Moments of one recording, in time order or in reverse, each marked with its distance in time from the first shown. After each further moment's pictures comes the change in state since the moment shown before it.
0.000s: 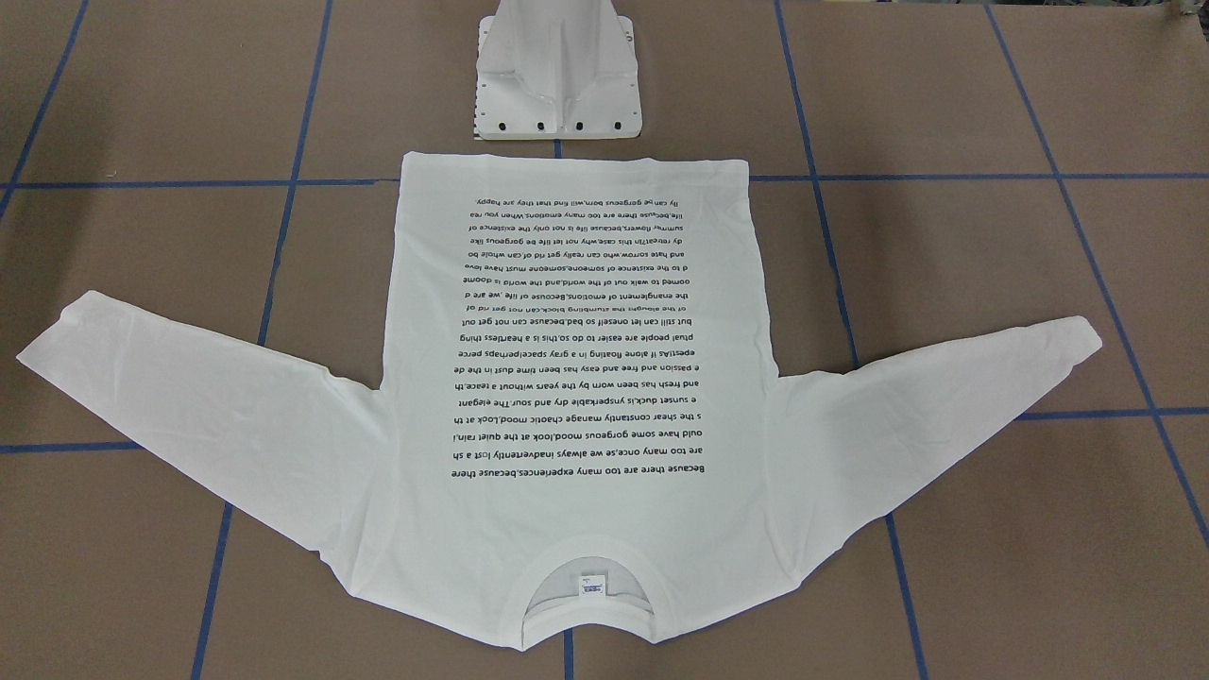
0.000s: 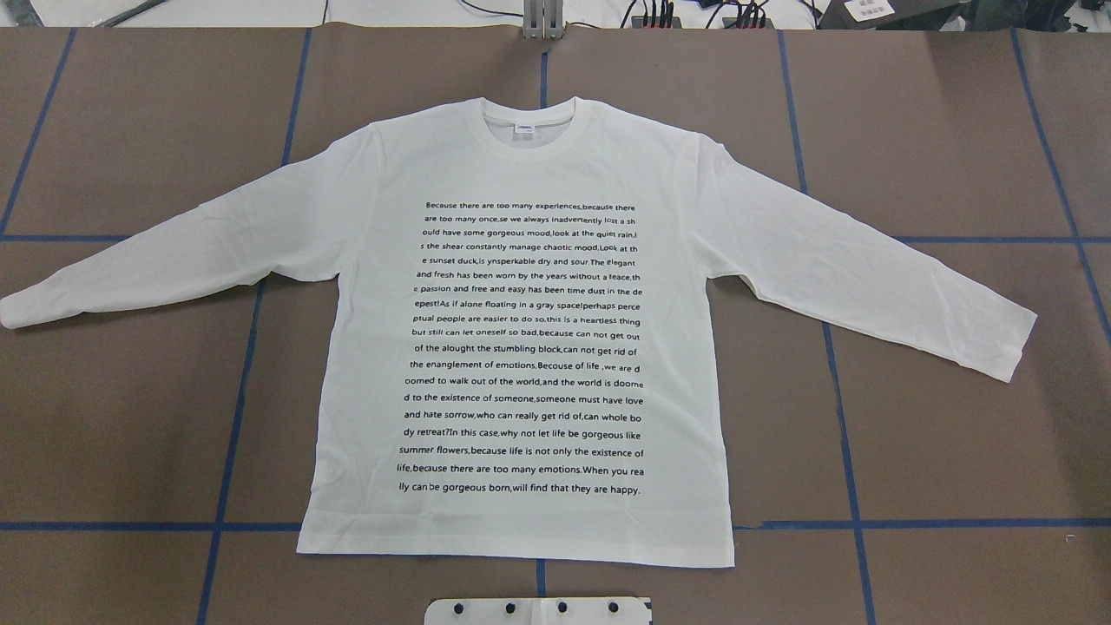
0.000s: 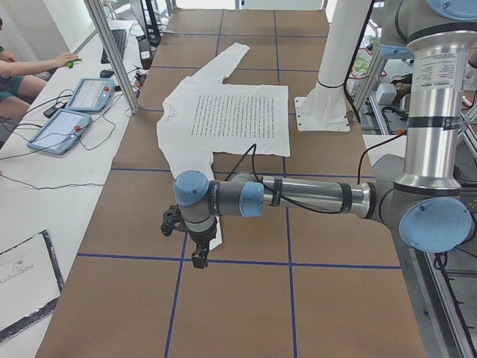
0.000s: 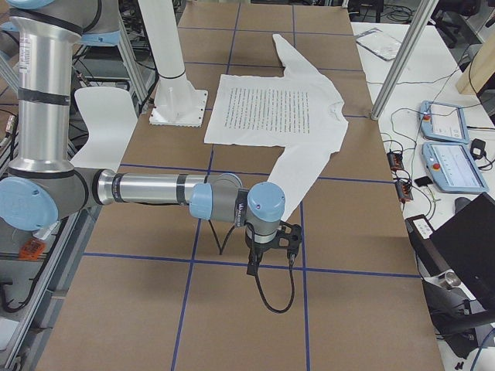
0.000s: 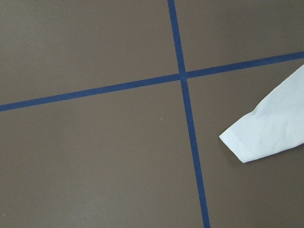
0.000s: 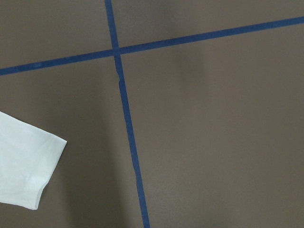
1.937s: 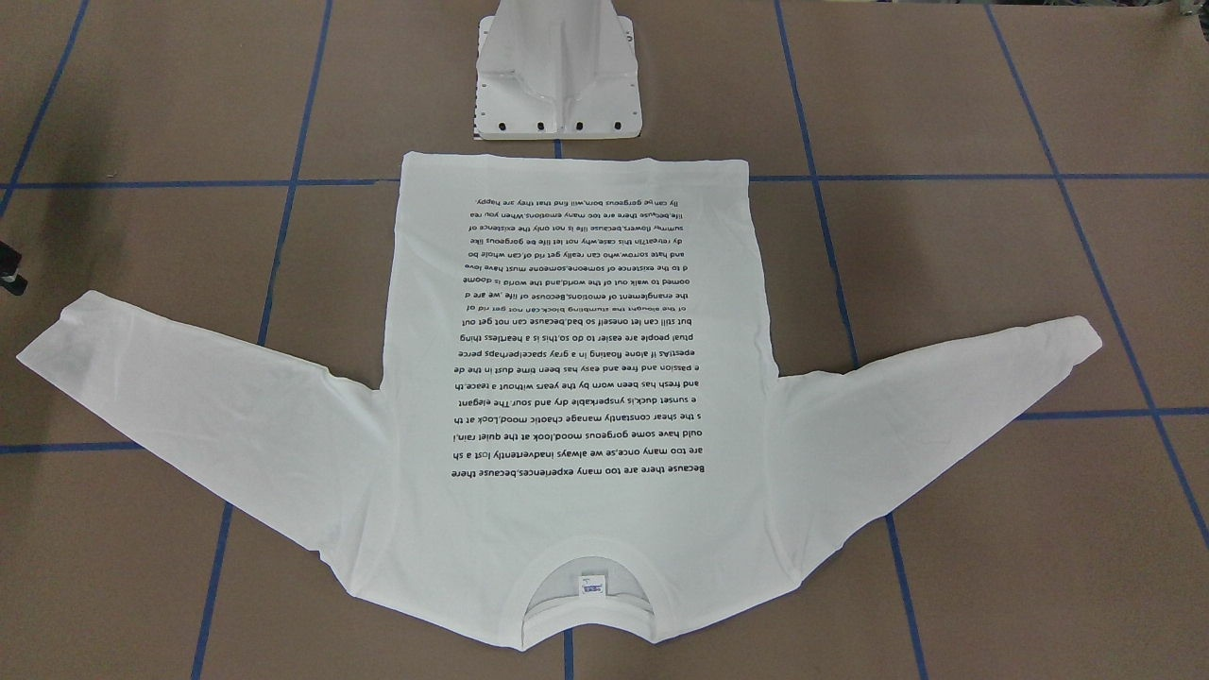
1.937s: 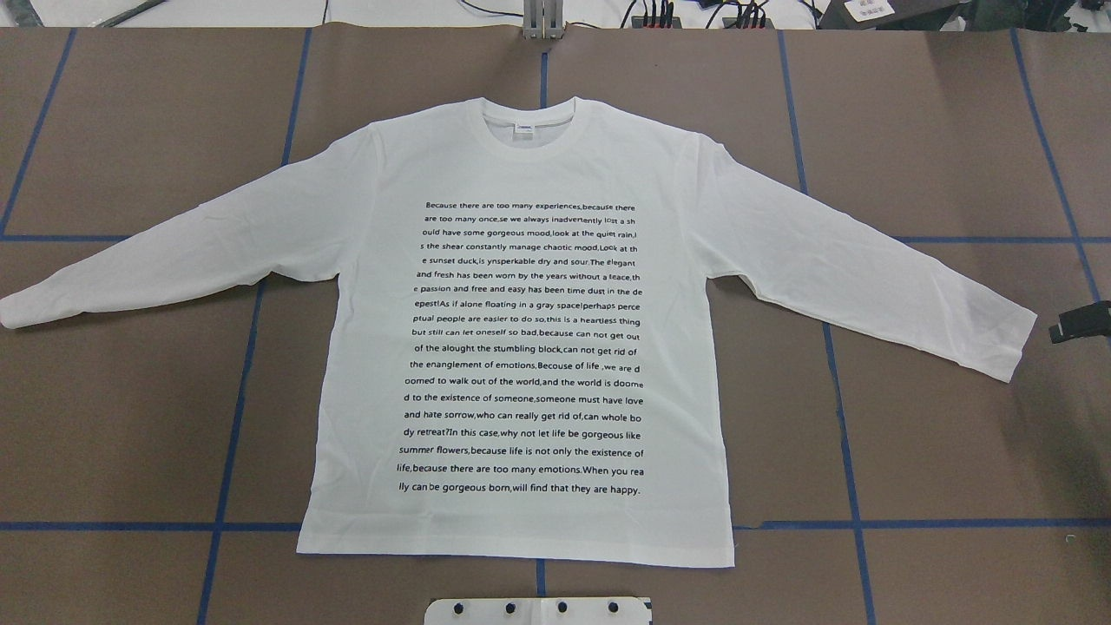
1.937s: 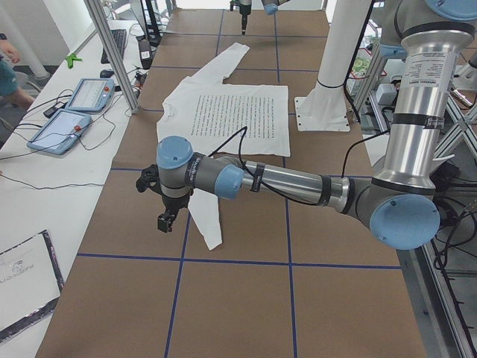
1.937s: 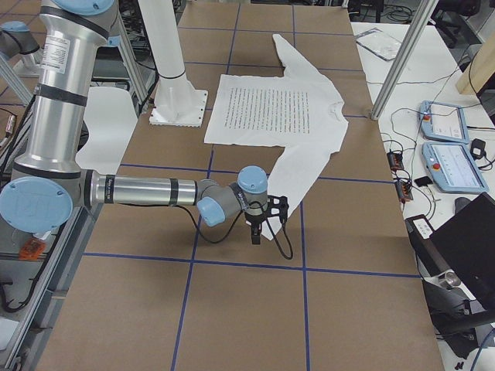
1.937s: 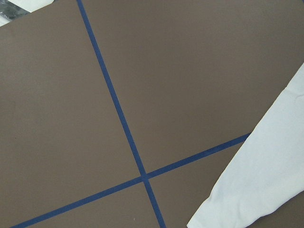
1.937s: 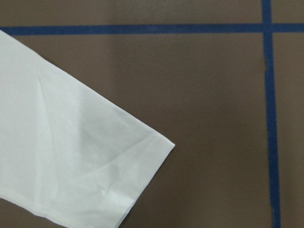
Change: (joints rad) left arm 0.020 -0.123 0.020 -0.209 -0.044 -0.007; right arm -0.508 -0.104 -0.047 0.725 -0.125 0.578
